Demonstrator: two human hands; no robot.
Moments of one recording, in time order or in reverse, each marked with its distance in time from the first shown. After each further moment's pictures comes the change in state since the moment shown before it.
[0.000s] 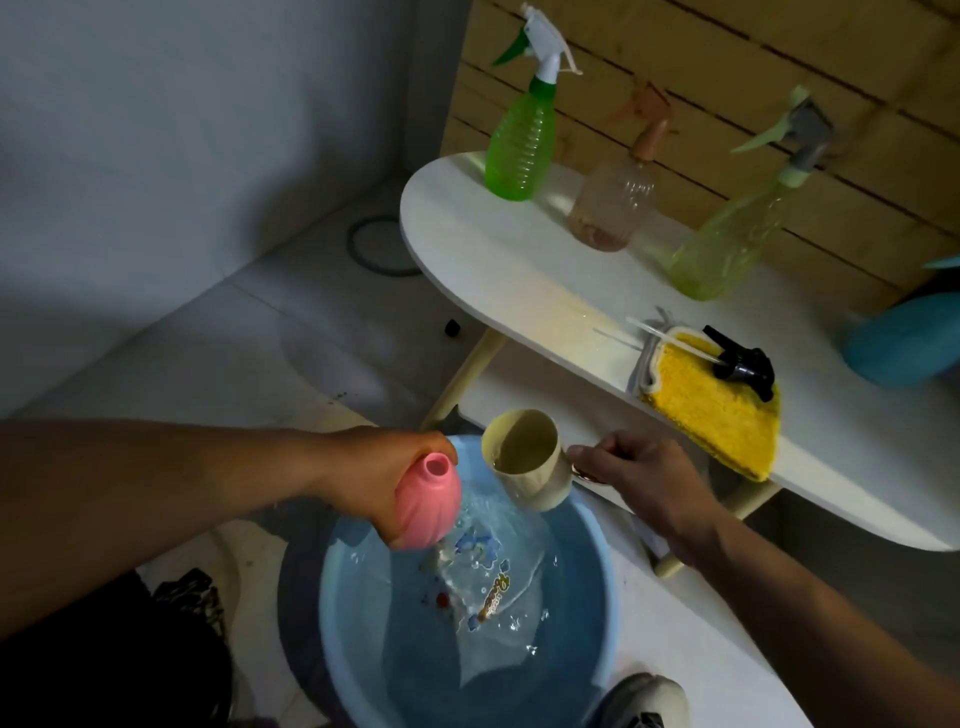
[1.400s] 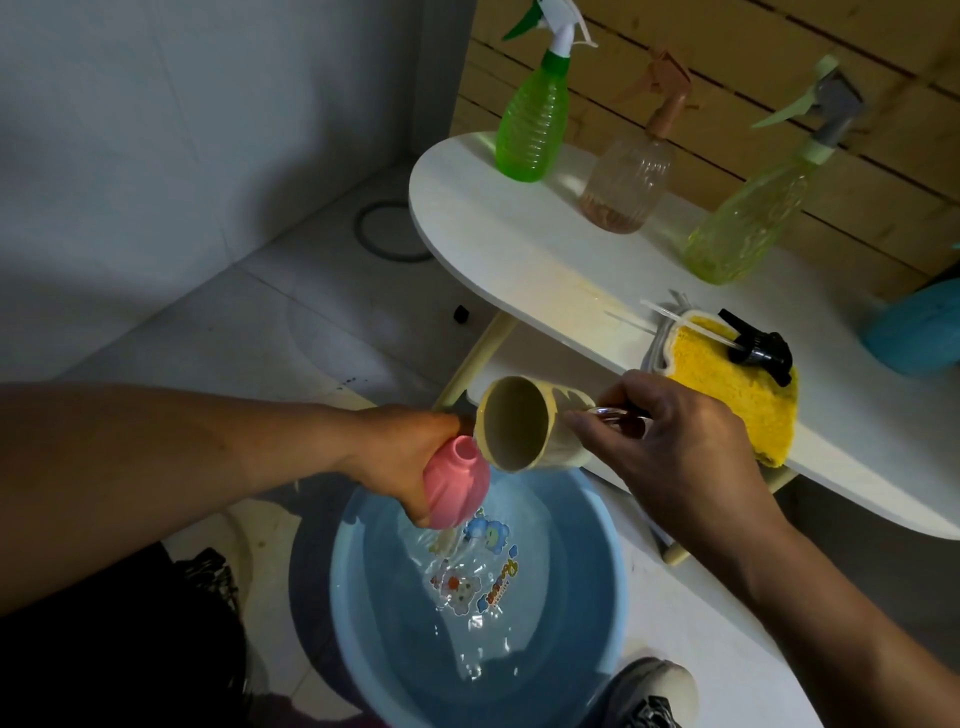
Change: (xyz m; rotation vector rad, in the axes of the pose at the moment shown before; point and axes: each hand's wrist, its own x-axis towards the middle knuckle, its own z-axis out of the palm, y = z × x) left_hand 0.015 0.010 0.001 0.072 -0.021 0.022; right_hand -0.052 -0.060 -0.002 -0.493 0.251 -0.433
